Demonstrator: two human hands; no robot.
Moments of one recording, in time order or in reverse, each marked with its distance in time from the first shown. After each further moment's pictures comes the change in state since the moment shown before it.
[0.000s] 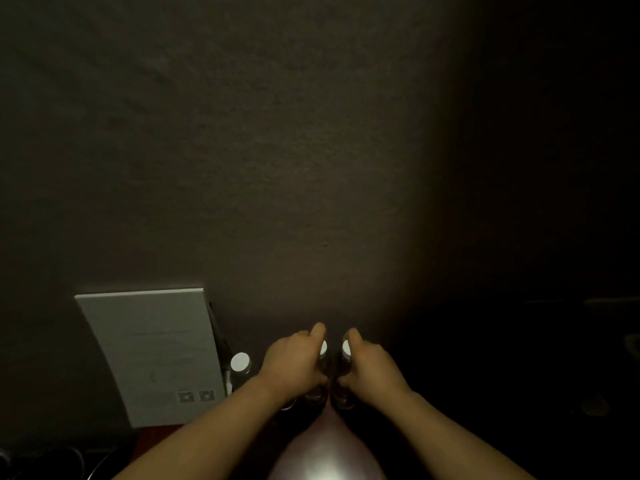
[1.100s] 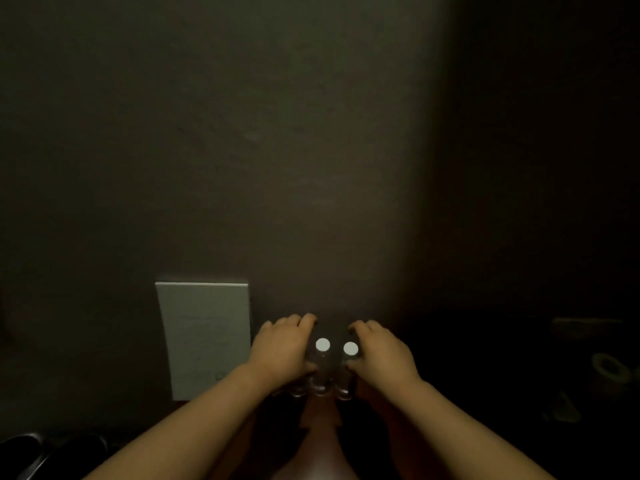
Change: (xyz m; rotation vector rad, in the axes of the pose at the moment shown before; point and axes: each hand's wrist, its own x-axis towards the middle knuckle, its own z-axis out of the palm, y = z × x) left_hand -0.105 0.007 -0.078 0.169 0.179 -0.061; right_hand -0.095 -0.065 -0.076 -0.208 0.156 -0.117
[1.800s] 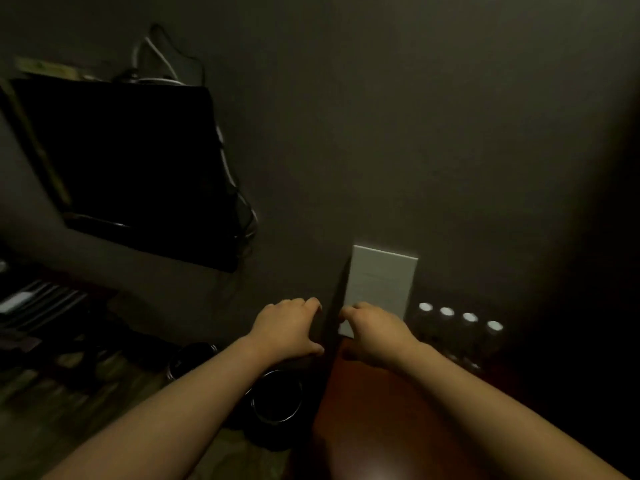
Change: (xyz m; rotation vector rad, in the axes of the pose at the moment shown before) left_hand -0.356 -0.185 -0.109 -0.038 -0.007 -0.276; right_hand -0.167 -0.351 -0.015 -0.125 -0.224 -0.529
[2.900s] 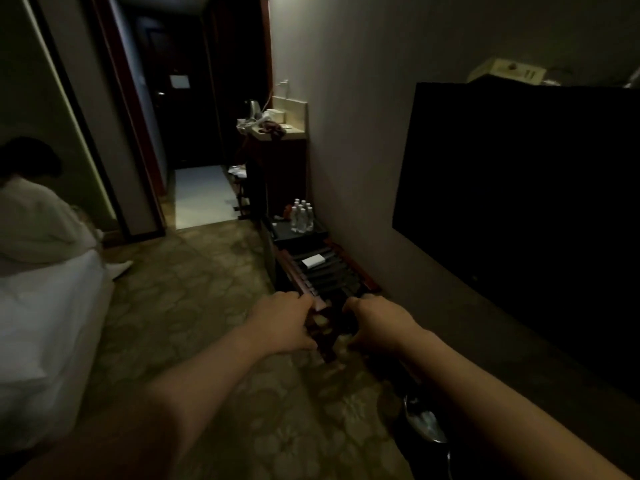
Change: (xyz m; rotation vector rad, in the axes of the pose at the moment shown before) left_hand -0.338 -0.617 -0.041 0.043 0.034 -0.802; right_hand 0.344 -0.654 0.103 -0.100 -0.099 -0.763
